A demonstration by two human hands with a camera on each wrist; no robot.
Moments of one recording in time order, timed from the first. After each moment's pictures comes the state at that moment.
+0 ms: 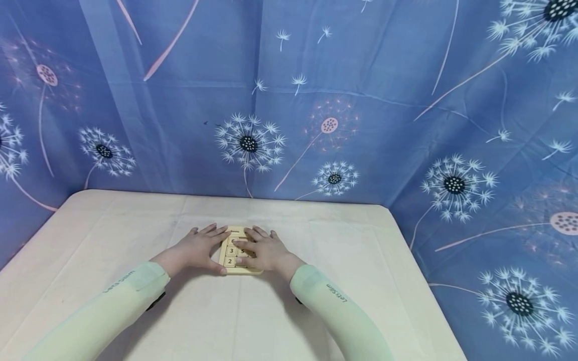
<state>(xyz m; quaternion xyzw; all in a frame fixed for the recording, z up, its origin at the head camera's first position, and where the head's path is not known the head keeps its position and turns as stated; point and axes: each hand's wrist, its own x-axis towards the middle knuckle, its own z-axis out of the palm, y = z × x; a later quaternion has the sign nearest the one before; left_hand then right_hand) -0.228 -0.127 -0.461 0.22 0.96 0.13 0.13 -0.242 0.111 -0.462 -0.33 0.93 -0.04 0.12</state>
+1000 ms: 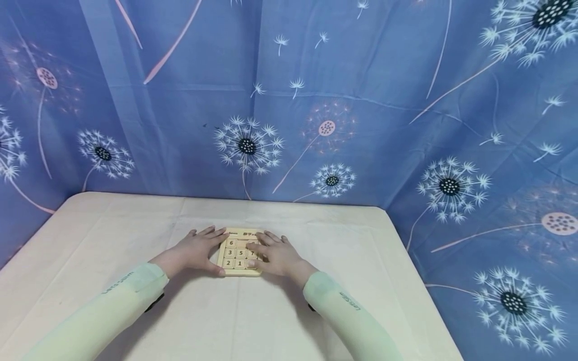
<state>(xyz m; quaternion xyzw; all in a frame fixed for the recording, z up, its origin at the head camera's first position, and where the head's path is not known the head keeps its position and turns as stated) -0.230 -0.127 -0.462 0.22 0.96 0.12 0.13 -0.232 0.144 -0.462 -0.32 0.94 -0.07 0.10</state>
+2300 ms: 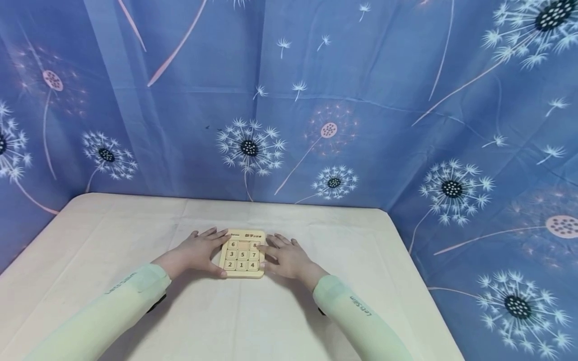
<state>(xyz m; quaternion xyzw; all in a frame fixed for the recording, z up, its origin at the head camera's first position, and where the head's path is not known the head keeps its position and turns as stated) -0.230 -0.126 -0.461 0.22 0.96 0.12 0.14 -0.232 0.166 -0.462 -0.32 0.94 -0.06 0.09</state>
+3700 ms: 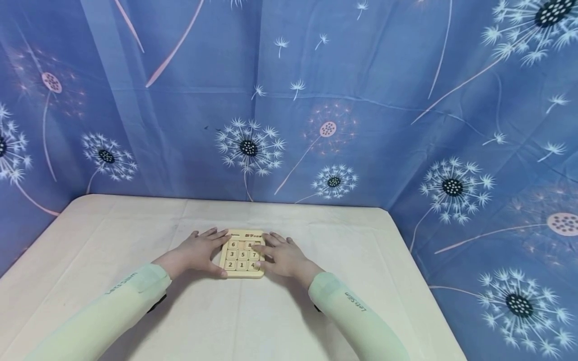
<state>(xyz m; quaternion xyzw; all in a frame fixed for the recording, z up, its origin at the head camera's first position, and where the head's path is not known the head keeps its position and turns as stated) -0.228 -0.125 -0.457 0.21 0.96 0.11 0.14 -0.236 0.155 -0.463 -0.32 0.94 -0.06 0.10</state>
